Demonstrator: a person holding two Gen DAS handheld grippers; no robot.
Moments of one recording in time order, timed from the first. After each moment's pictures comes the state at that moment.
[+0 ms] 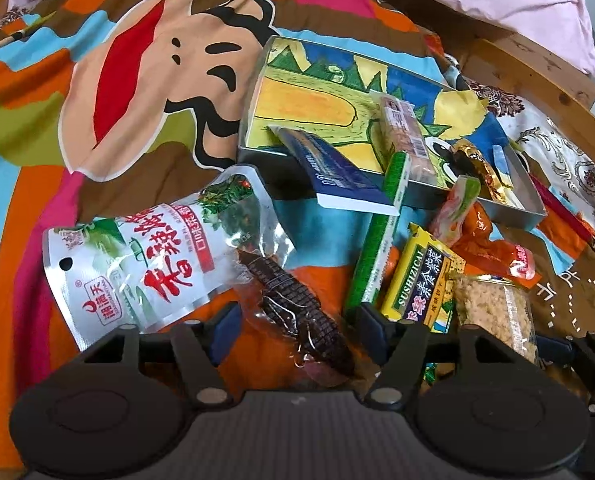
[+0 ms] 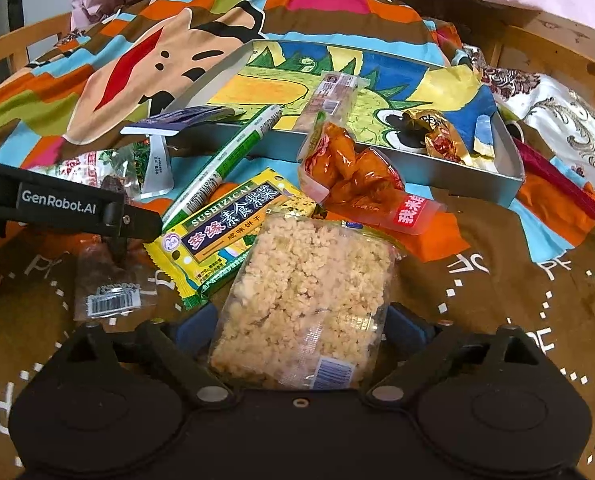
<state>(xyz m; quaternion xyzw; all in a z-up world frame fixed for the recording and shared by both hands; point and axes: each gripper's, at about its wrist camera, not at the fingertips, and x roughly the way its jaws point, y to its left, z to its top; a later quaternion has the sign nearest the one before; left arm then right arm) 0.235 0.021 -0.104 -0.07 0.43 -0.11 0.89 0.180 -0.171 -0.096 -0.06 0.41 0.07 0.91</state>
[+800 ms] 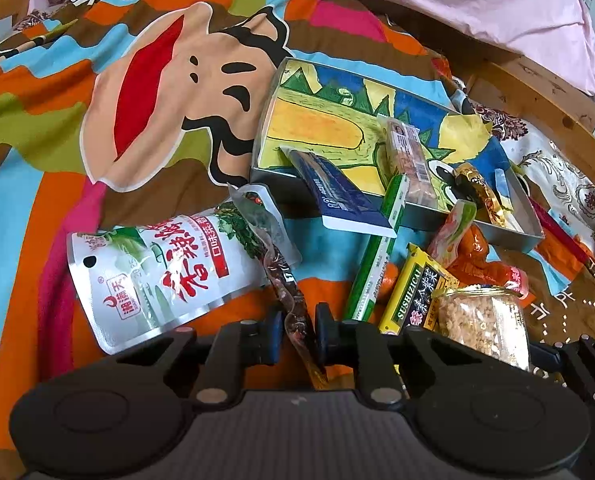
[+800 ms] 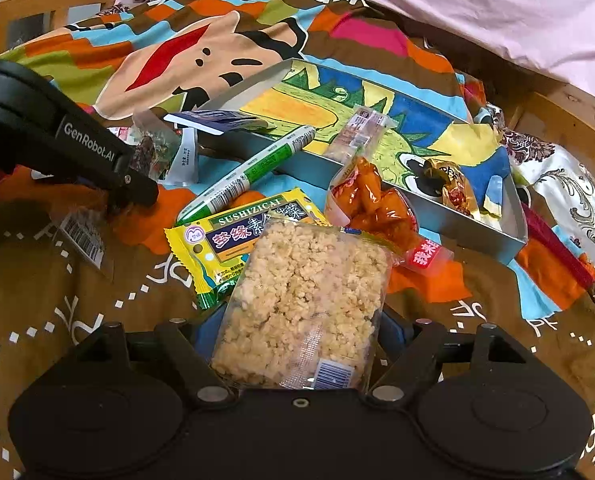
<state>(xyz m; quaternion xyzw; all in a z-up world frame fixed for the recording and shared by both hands) 0.226 0.028 -0.092 -0.09 0.41 -0.09 0.90 0.168 -0.152 -0.093 -0.16 0.36 0.10 0.92</state>
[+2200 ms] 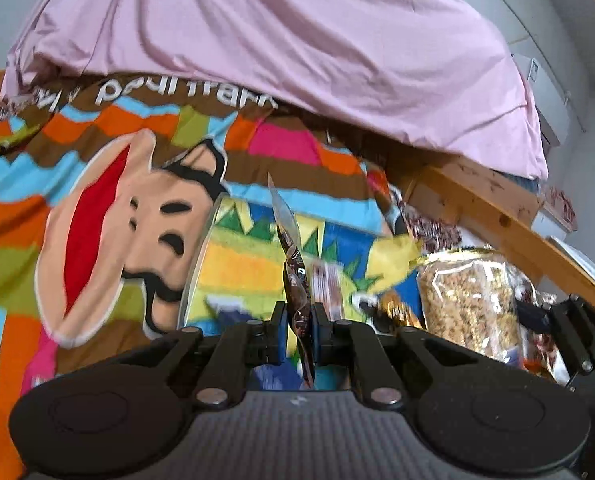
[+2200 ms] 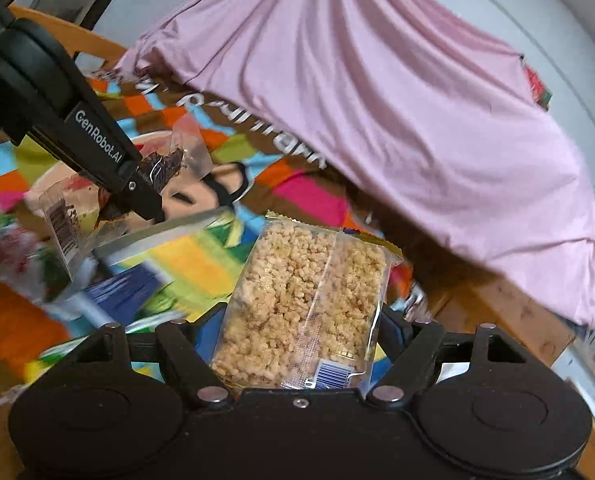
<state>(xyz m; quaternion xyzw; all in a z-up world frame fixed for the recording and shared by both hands) 0.241 0.003 -0.013 -0.12 0.25 -0.14 0.95 0.217 -0.183 -0.014 -0.30 0.12 0.08 0.94</state>
